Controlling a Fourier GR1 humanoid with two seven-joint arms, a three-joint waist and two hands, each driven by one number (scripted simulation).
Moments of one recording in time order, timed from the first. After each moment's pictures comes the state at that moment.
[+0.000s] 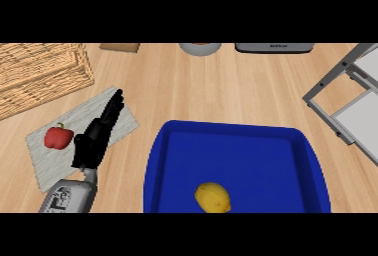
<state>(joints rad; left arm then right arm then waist) -0.17 0.13 -0.09 -1.43 -0.09 0.04 0.01 -0.04 -1.11 -0.77 -1.59 -0.29 0.31 -0.08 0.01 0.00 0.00</state>
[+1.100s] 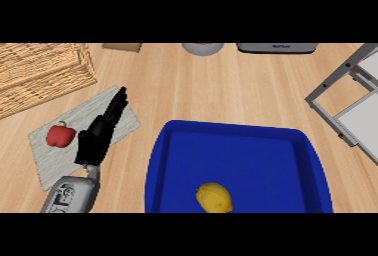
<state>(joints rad) -0.20 0.11 -0.08 -1.43 -0.11 0.02 0.02 -0.49 -0.93 -0.44 -1.20 -0.10 0.13 -0.30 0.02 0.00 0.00</state>
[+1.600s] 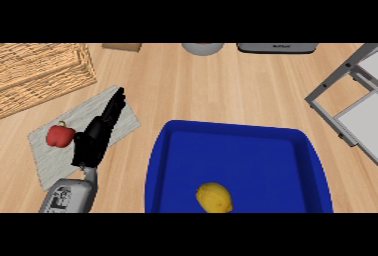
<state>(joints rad) -0.18 0.11 -0.07 -1.46 -0.11 0.00 0.04 -0.63 -0.97 -0.39 -0.91 0.01 0.11 -0.40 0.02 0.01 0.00</state>
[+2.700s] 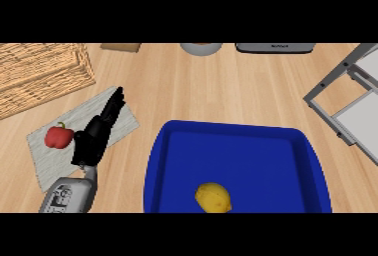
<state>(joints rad) -0.19 0.10 -0.05 -1.44 -0.12 0.00 0.03 -0.84 -1.05 -0.45 -0.53 0.01 0.25 -0.39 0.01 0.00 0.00</state>
